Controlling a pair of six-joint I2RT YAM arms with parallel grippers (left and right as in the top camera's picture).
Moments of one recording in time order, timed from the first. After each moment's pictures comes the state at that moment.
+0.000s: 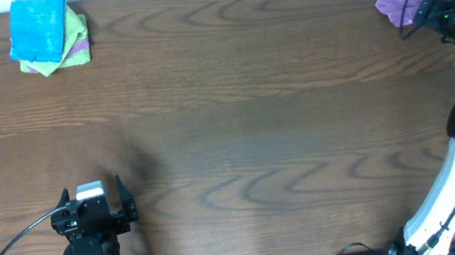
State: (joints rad) left arm 0.05 0.01 0.12 -0.39 -0.11 0.12; right arm -0.48 2.32 1.76 -0.30 -0.07 0.18
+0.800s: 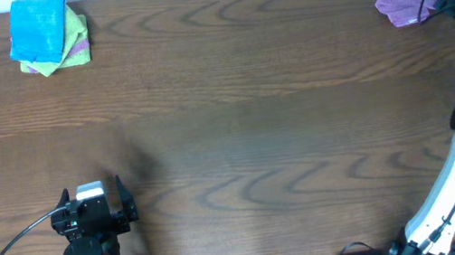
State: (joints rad) left arm 0.05 0.01 0.12 -0.39 -0.11 0.12; right arm -0.53 2.44 1.94 -0.29 -0.08 0.26
